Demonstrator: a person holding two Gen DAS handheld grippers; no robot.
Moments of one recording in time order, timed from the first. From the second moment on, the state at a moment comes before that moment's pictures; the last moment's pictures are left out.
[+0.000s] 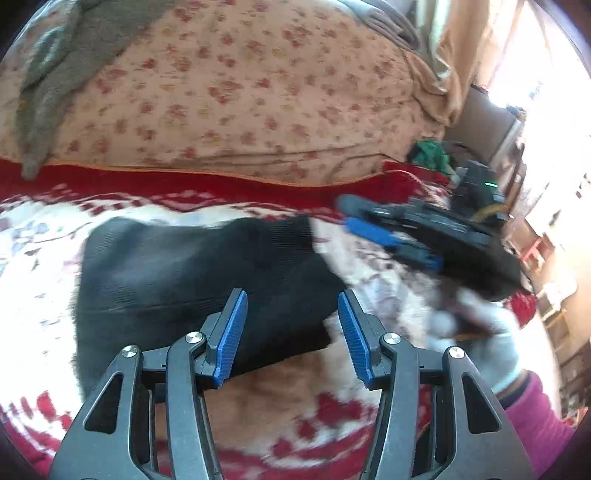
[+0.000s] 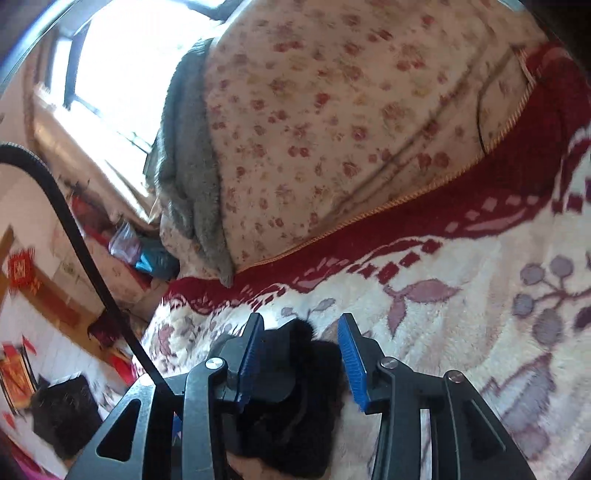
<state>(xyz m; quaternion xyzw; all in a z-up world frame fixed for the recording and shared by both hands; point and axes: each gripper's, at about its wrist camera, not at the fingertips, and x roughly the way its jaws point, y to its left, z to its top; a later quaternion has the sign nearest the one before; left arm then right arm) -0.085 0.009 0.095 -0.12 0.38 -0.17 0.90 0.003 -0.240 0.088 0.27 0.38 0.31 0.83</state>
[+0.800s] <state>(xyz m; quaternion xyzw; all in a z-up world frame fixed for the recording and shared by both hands) -0.066 0.053 0.075 -0.11 0.38 -0.06 0.92 -0.066 -0.180 0.068 0.04 0.43 0.32 0.84</state>
